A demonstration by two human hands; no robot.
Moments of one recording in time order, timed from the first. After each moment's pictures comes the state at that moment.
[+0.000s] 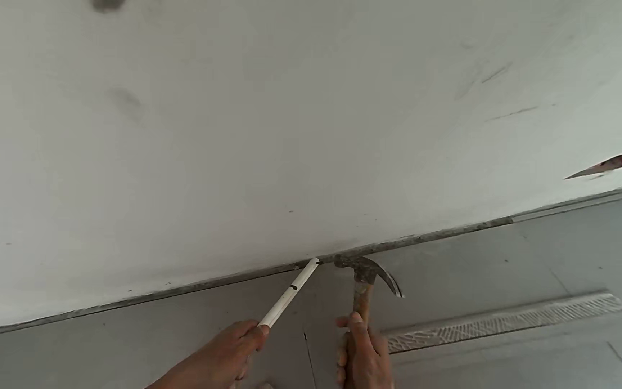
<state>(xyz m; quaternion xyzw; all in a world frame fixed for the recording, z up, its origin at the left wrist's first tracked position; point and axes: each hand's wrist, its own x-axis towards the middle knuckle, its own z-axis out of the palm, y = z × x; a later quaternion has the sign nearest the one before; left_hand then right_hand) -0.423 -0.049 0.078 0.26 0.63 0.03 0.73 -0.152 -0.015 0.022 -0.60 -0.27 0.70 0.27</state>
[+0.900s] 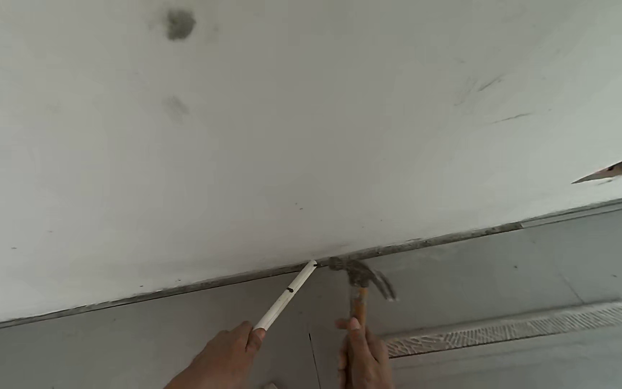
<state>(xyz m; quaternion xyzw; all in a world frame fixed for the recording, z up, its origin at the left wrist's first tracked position) -0.413 -0.048 0.103 0.38 0.71 -0.14 0.57 -0.156 -0.025 0.018 -0.57 -0.34 0.69 0.29</state>
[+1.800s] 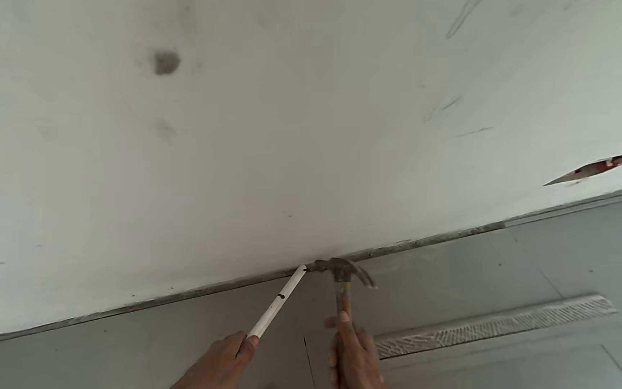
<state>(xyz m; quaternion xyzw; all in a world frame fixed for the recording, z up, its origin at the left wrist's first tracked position) -0.423 -0.063 0.085 0.35 0.71 -0.07 0.61 -0.163 -0.011 0.025 -0.58 -0.30 0.72 0.24</state>
